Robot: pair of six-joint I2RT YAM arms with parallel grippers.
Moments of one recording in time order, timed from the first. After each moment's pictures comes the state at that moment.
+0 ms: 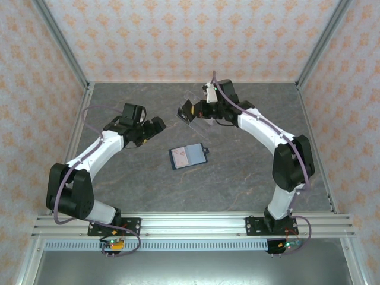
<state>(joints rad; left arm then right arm) -0.21 1.44 1.02 -0.51 0.17 -0.79 0.48 1.80 1.50 -0.38 -0.42 0.41</state>
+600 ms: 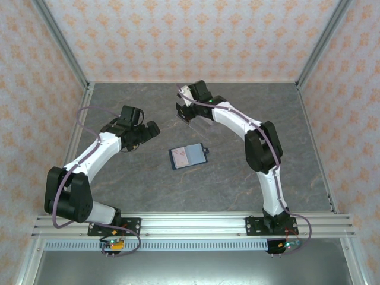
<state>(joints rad) -0.19 1.42 1.00 -0.60 0.06 -0.76 0.57 2.17 1.83 -0.47 -0.13 -0.14</state>
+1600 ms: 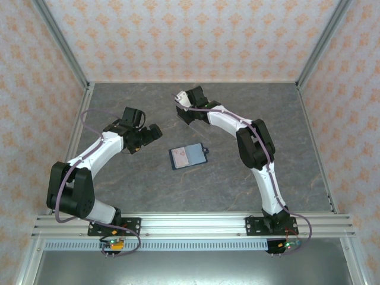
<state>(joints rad) -0.19 1.46 0.99 -0.59 0.13 -0.76 0.57 2.27 1.83 -0.36 -0.07 -0.28</state>
